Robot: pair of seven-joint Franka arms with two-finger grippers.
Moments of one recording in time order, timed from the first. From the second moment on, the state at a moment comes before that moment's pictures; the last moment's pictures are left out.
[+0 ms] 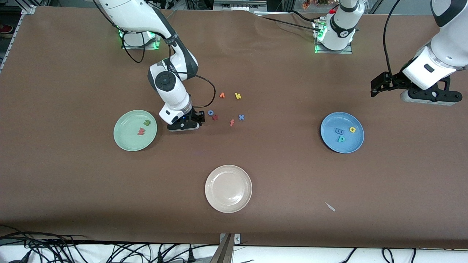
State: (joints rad) left arm -0.03 -0.06 -0.05 -1.81 -0.02 1.72 -0.01; right arm 0.61 0.51 -0.03 -2.10 0.08 2.73 0.44
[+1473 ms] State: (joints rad) left arm -0.03 -0.05 -0.05 -1.74 -0.02 1.64 0.00; right arm 0.60 0.33 -0.38 -2.10 0.08 2.33 -0.18
